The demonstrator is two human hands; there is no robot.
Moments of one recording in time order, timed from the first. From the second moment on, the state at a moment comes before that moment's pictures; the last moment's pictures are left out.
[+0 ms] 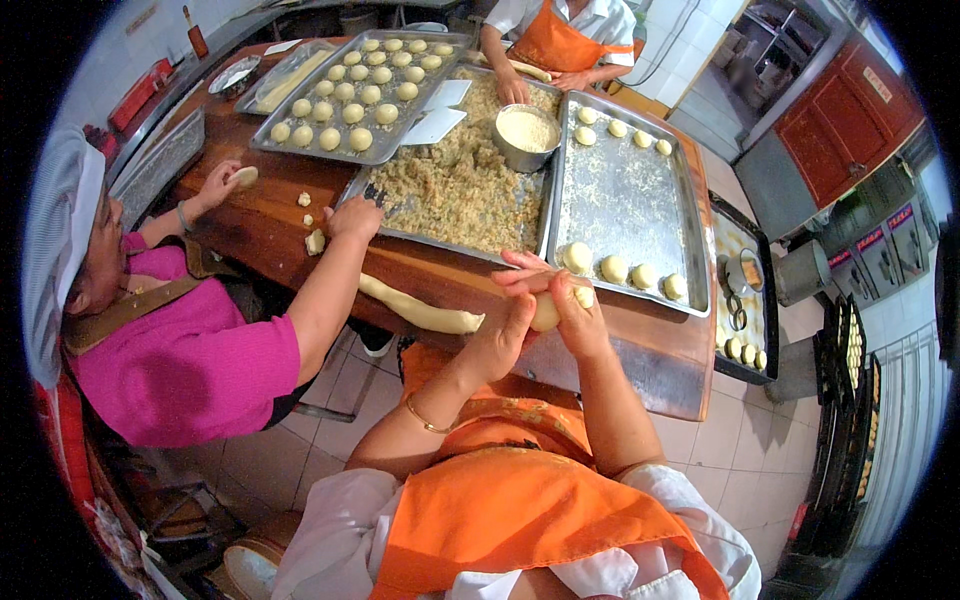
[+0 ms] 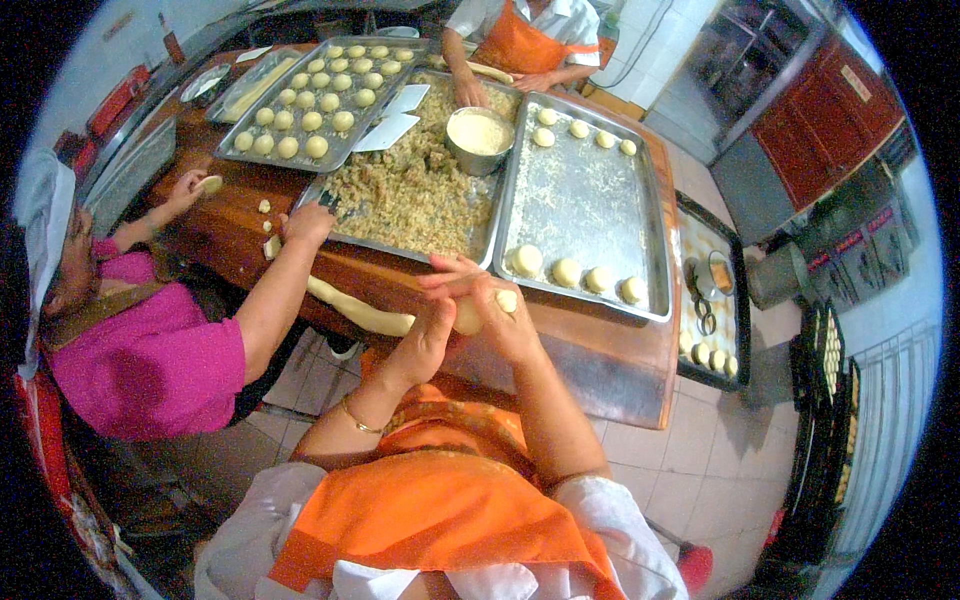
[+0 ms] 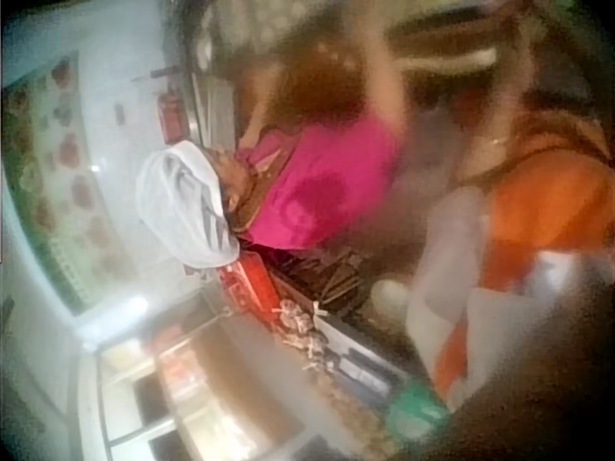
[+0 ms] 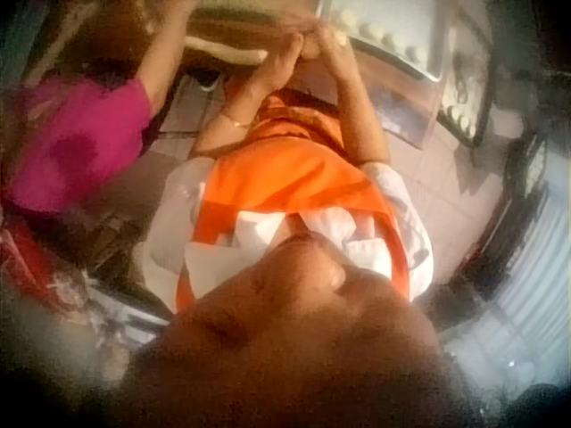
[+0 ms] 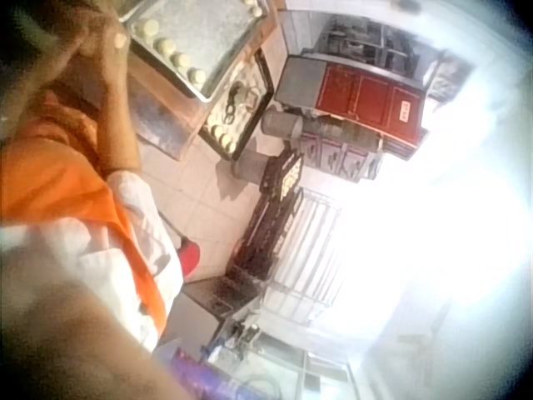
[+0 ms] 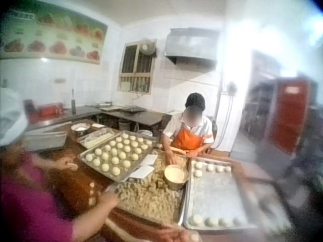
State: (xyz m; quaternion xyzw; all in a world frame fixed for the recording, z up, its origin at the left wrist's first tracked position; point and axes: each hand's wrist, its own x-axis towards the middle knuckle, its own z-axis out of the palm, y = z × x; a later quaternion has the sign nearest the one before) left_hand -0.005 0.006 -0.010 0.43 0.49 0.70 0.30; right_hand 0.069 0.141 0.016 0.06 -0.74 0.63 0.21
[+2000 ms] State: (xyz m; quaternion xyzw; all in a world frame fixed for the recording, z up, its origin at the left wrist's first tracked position) left_hand 0.007 0.022 -0.020 0.49 0.57 0.66 -0.01; right_hand 0.068 0.134 -0.006 0.00 -0.60 0.75 0.28
